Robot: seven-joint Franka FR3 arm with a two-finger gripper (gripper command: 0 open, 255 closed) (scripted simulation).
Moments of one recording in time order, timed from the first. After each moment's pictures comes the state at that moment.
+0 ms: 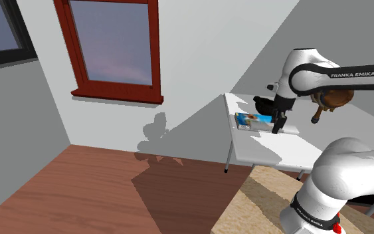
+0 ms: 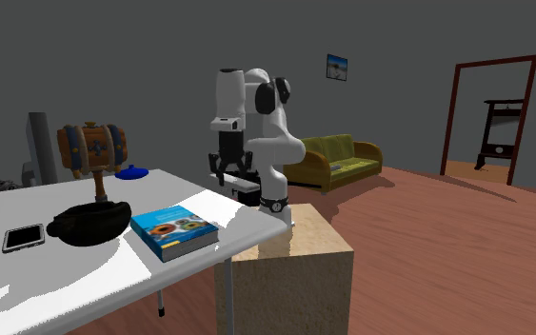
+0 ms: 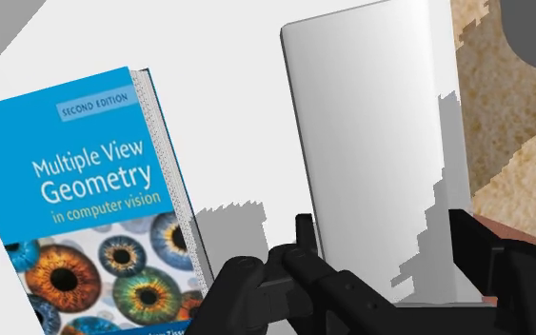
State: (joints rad) arm -0.18 -0.95 -0.43 -2.80 -0.38 1.89 -0.74
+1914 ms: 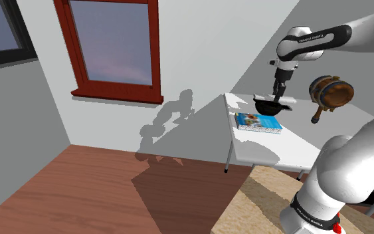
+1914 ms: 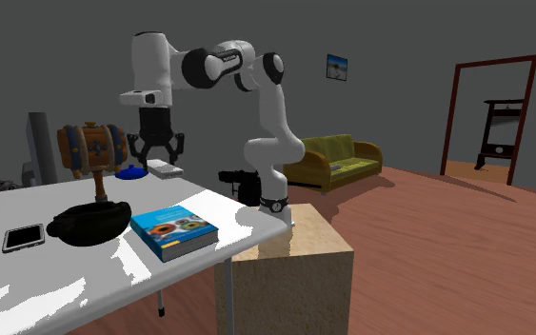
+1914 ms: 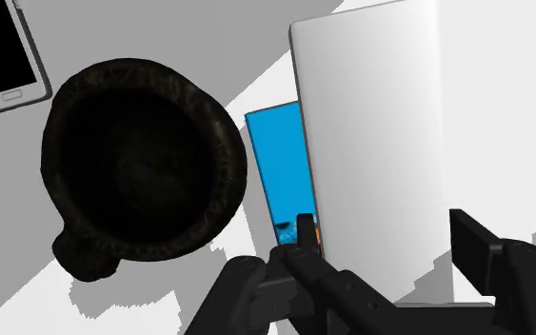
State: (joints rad) arm -0.02 -0.36 -0.79 -2.17 -0.27 1.91 -1.10
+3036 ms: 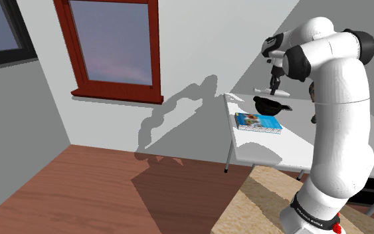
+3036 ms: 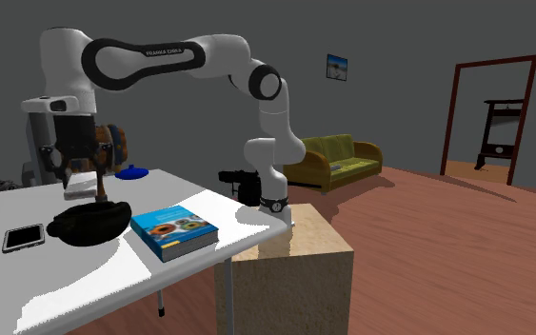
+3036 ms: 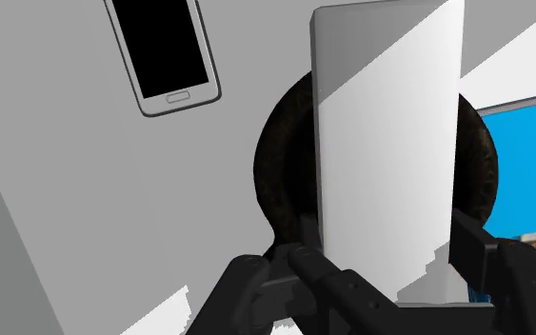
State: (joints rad) arm -0.21 0.43 -0.94 -1.57 0.36 1.83 -1.62
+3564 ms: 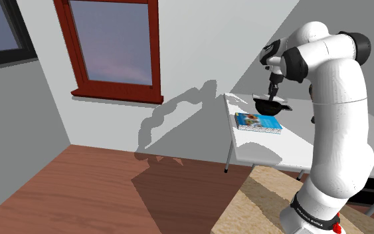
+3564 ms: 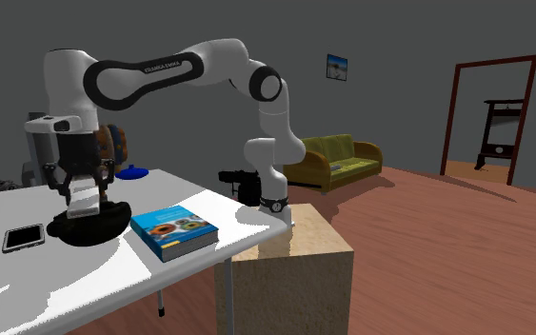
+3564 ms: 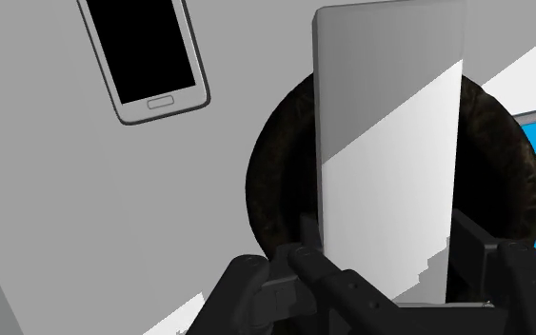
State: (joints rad) arm -0.21 0.45 -0.93 -1.65 0.38 1.93 -1.64
